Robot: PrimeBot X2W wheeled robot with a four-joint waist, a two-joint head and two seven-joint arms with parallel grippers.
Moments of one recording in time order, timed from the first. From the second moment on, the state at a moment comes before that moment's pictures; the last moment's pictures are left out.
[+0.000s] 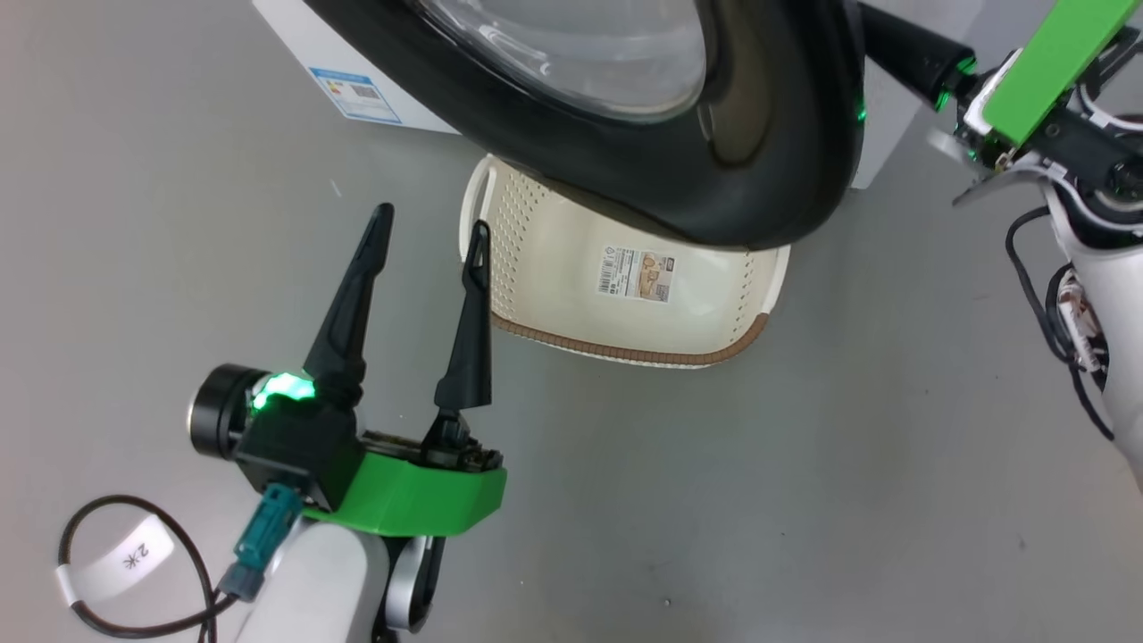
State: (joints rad) left arm -0.42 0.03 -0.31 0.02 -0.19 0.12 -0.26; right arm -0.98 -0.29 0.25 0.47 1.52 0.12 0.61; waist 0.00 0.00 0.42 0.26
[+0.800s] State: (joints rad) left arm -0.36 0.03 -0.29 0.02 -0.21 0.14 -0.26; right arm -0.76 -0.30 0.31 0.25 1.52 0.12 0.68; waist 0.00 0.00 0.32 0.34
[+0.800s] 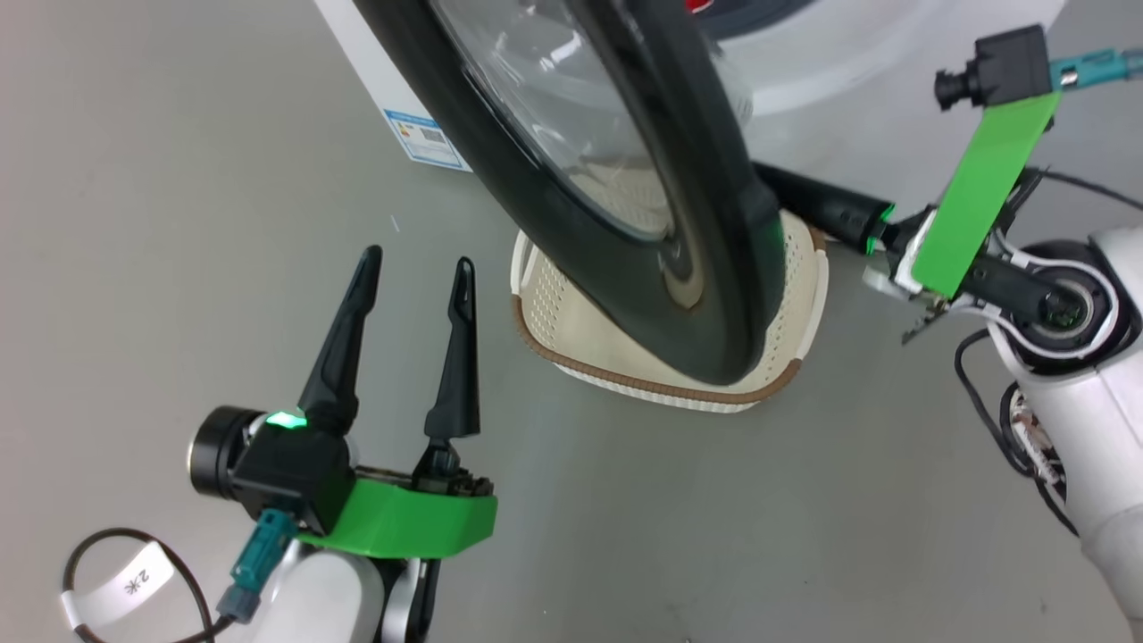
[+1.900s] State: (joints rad) left arm -0.30 0.03 -0.29 0.02 -0.23 0.15 -0.26; right arm -0.62 -0.24 0.33 0.19 1.51 0.12 0.73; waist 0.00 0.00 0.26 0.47
